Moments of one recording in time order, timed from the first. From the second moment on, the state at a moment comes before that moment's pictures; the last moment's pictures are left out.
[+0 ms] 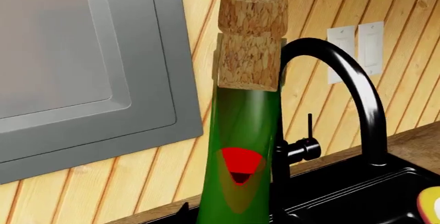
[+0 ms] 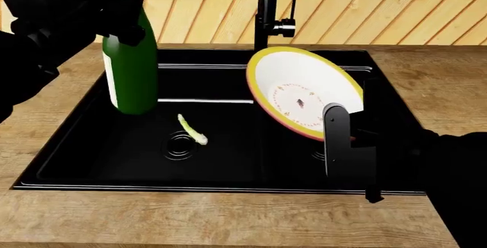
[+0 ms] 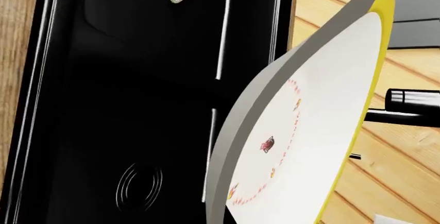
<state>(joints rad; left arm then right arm) -1.21 -0.60 0.27 0.02 -0.77 -0.93 0.06 0.98 0.98 -0.87 -0.56 -0.27 0.60 -0.83</state>
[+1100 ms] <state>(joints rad) -1.21 -0.60 0.28 0.01 -0.78 -0.92 0.06 0.96 1.00 -0.85 -0.57 -0.26 0.61 -0.83</state>
